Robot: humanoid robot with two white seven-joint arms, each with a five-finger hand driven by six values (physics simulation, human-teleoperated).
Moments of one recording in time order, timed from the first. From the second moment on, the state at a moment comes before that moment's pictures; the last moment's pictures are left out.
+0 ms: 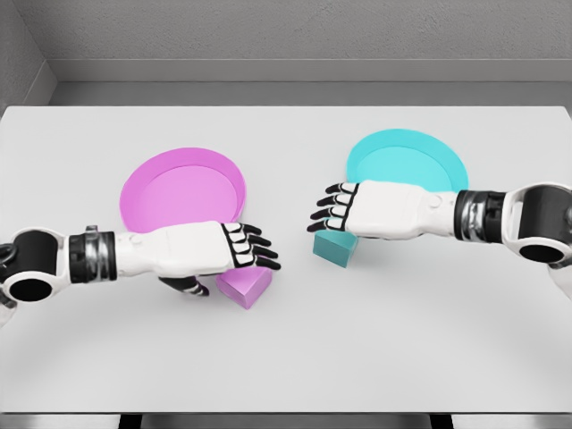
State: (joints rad) left arm -0.59 0.85 -0.93 -1.74 -0.39 -0.54 -0.29; right arm -0.56 -0.71 0.61 -1.75 0.64 -0.61 0.60
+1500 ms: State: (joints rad) left arm -0.62 0.76 -0.99 -1.67 -0.42 -0.50 -0.33; right arm -0.62 -0.61 0.71 -1.57 0.67 -0.61 0.61
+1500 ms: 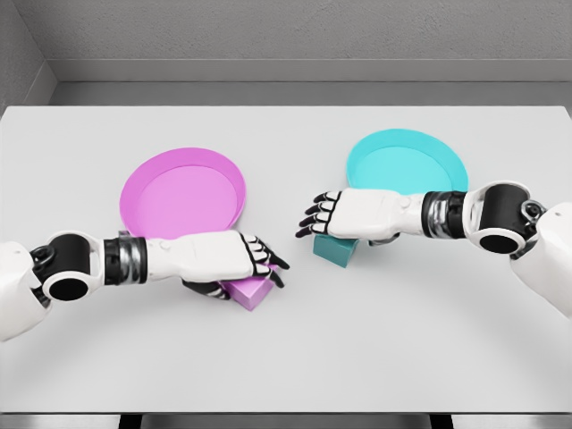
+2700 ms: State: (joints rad) left arm -0.83 0.74 -0.92 -1.27 -0.34 -0.61 -0.34; right arm -0.66 -0.58 0.75 -1.54 0.67 -0.61 0.61
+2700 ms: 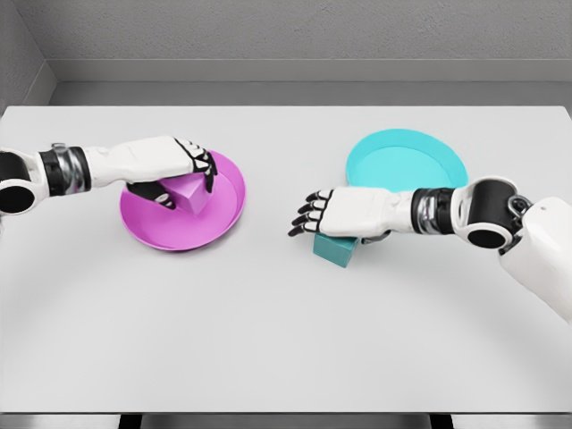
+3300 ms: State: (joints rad) left arm -0.83 0.72 -0.92 -1.22 -0.33 -0.61 -0.34; right arm -0.66 -0.58 0.75 -1.54 0.67 -0.61 0.61
